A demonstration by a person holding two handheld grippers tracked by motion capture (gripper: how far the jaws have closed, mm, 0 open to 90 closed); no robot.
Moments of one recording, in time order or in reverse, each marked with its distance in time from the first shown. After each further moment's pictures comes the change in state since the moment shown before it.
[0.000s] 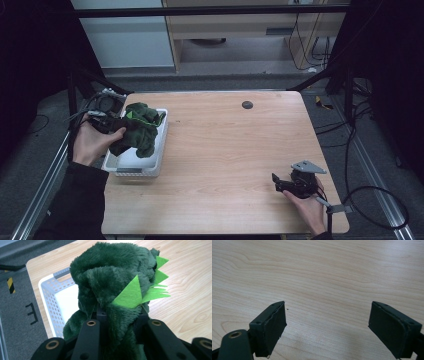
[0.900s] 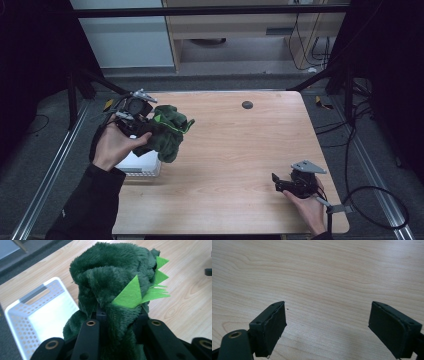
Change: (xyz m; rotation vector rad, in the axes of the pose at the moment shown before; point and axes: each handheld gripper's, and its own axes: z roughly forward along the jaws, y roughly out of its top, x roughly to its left) left arm -0.071 0.024 0.004 -0.001 -0.102 0.174; right arm 0.000 0.001 0.000 -0.002 0.001 -0.005
